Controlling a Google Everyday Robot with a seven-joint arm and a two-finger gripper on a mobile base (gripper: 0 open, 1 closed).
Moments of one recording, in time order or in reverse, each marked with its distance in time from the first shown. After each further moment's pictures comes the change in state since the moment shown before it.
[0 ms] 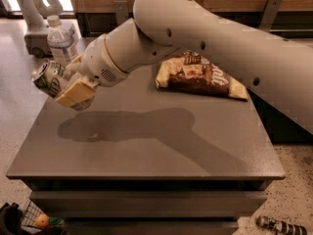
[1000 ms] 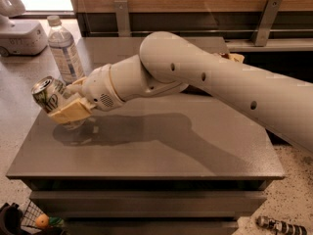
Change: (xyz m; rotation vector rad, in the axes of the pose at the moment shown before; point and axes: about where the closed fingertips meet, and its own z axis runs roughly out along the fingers) arm 0.018 0.021 0.035 -0.020 -0.172 0.181
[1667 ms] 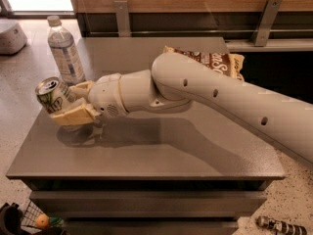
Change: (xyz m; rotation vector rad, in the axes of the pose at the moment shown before) arm 0.001 0.002 -0.007 0.044 -0.153 -0.039
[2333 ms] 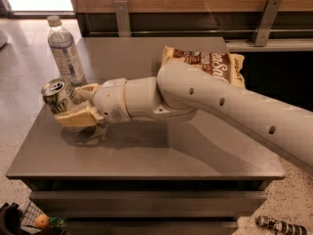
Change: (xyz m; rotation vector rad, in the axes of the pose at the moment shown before) arm 0.007 -0.002 -0.007 0.057 -0.029 0.002
